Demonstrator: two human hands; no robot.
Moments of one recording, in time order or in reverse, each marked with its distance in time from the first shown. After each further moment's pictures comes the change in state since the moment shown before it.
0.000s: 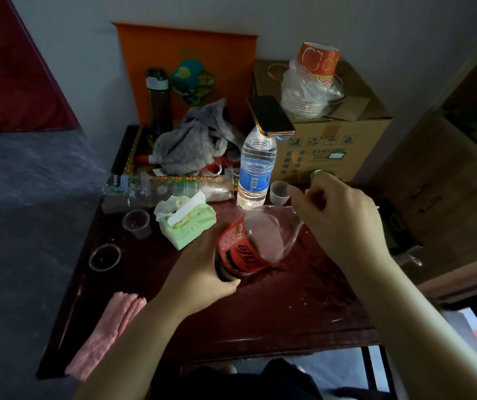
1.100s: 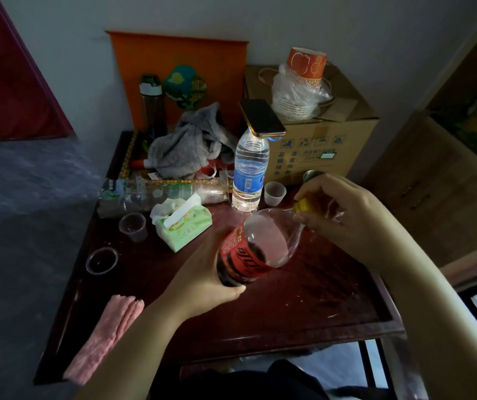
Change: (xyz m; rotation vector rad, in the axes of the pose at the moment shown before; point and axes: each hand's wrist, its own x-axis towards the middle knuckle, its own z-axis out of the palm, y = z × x) left_hand -0.009 0.014 0.002 -0.153 -0.128 -0.089; right_hand -0.008 0.025 -0.034 0.349 -0.285 -0.245
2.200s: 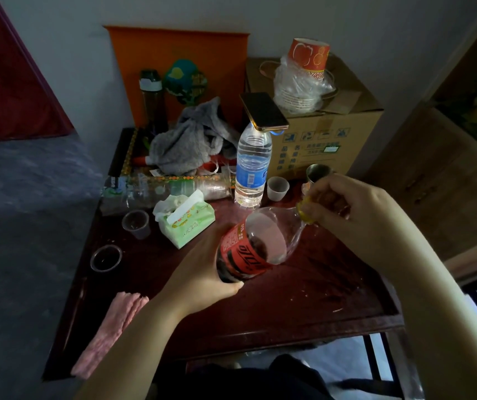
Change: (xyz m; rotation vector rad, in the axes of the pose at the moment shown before) left_hand -0.001 -0.008 -0.006 0.069 0.021 0.014; right_hand -0.006 -0.016 0.002 -0.066 0.051 0.246
